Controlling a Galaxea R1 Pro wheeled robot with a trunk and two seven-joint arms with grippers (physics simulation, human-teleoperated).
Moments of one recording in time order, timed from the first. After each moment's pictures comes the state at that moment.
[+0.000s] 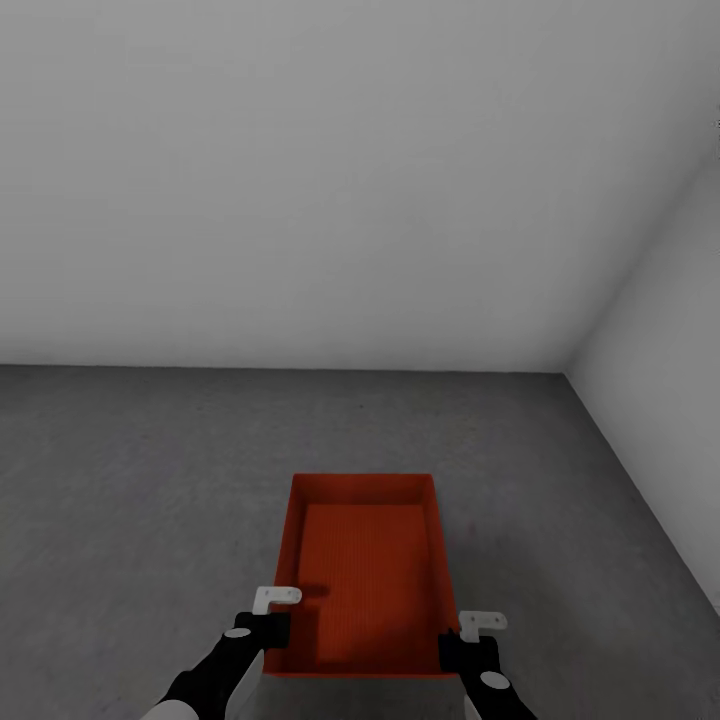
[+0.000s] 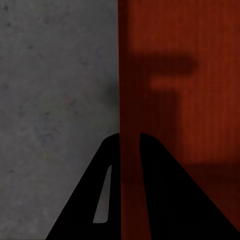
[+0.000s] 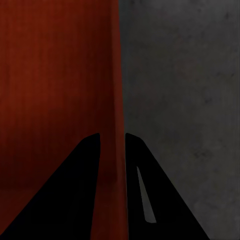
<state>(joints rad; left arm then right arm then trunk) -0.52 -0.11 0.01 -0.37 -0.05 0.12 0.09 -0.40 0.11 -0.06 -0.45 0.09 -0.05 -0.13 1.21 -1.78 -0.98</state>
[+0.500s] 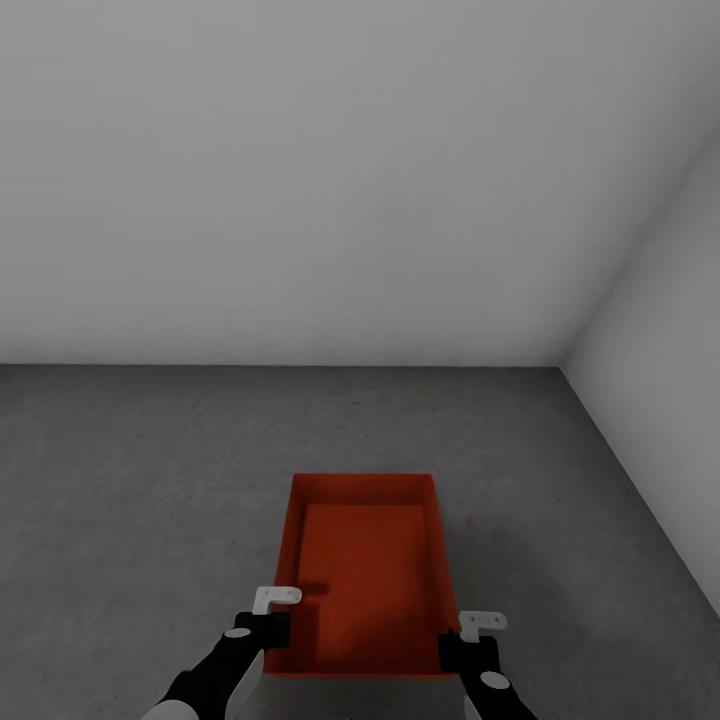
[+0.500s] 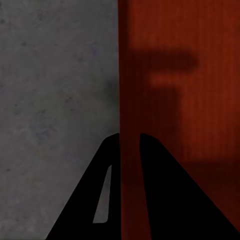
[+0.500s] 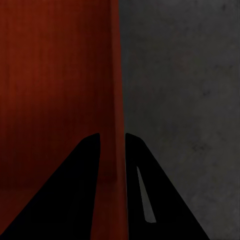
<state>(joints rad) -0.52 -0.11 0.01 -0.37 -0.05 0.12 0.09 -0.40 0.11 -0.06 -0.45 0.09 -0.05 -0.13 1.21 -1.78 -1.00</state>
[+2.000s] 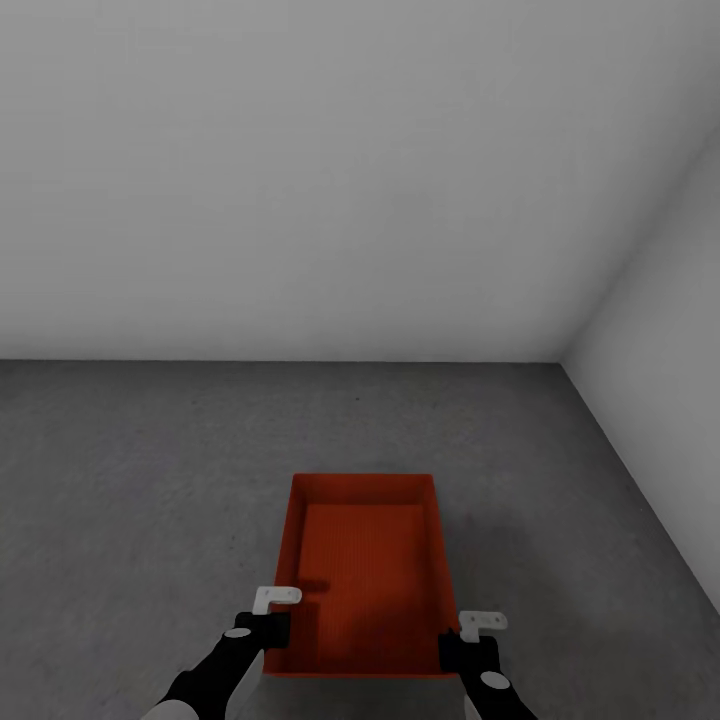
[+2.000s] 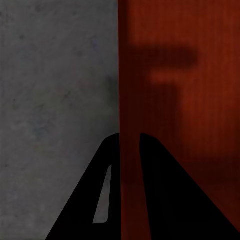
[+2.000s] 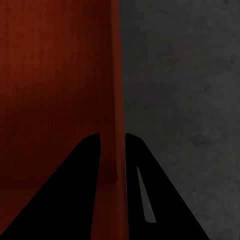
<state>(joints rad) -0.52 -0.11 0.01 -0.37 -0.05 0.12 0.09 -0.40 0.11 -0.06 -0.45 0.09 -0.05 -0.13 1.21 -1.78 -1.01</state>
